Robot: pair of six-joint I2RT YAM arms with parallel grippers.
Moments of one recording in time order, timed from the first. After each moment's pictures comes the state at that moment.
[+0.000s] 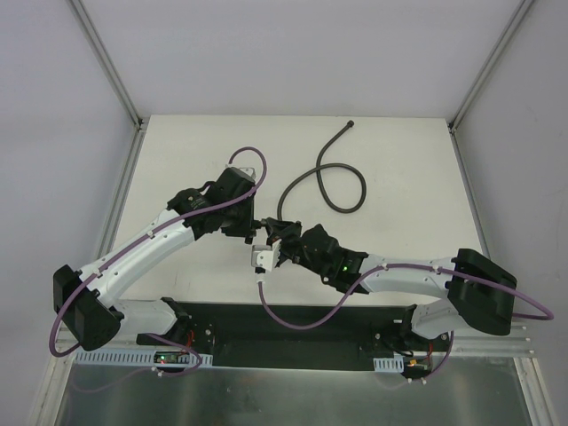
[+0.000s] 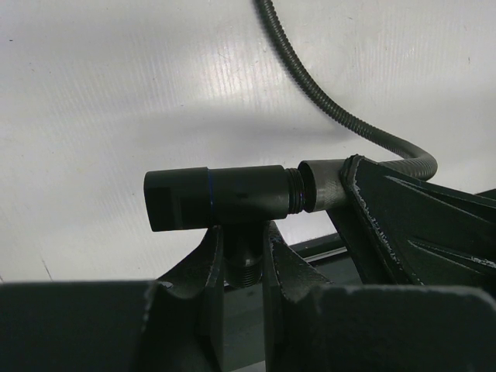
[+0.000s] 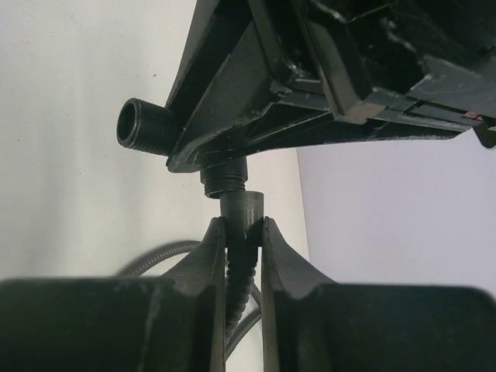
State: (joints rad) left arm -0.73 1.24 1.16 -0.91 -0.06 -0.61; right arm 1.18 1.40 0.70 0.49 0.17 -1.03
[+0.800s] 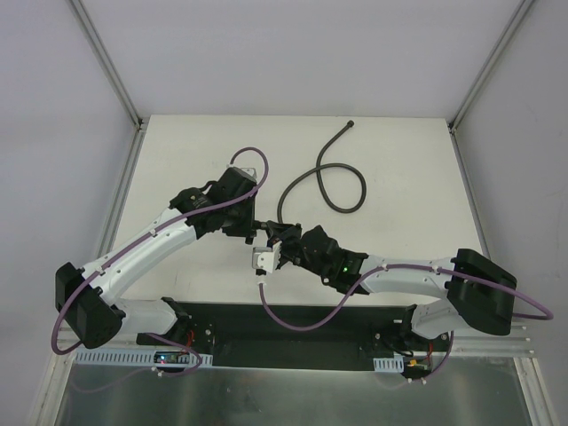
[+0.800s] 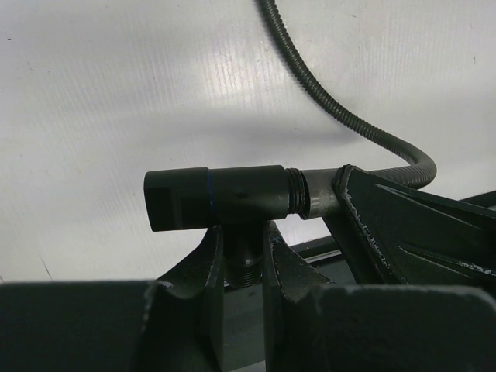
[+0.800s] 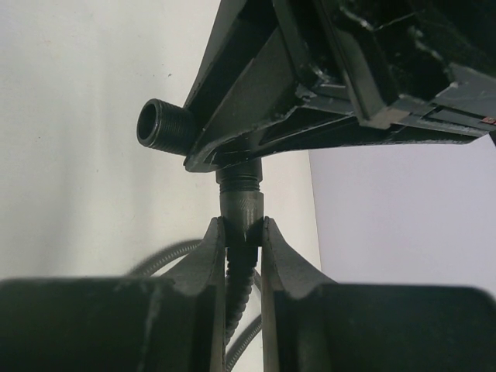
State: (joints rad) left arm -0.73 1.26 1.16 -0.91 -0.06 -0.61; right arm 1.18 1.40 0.69 0.48 0.15 -1.01
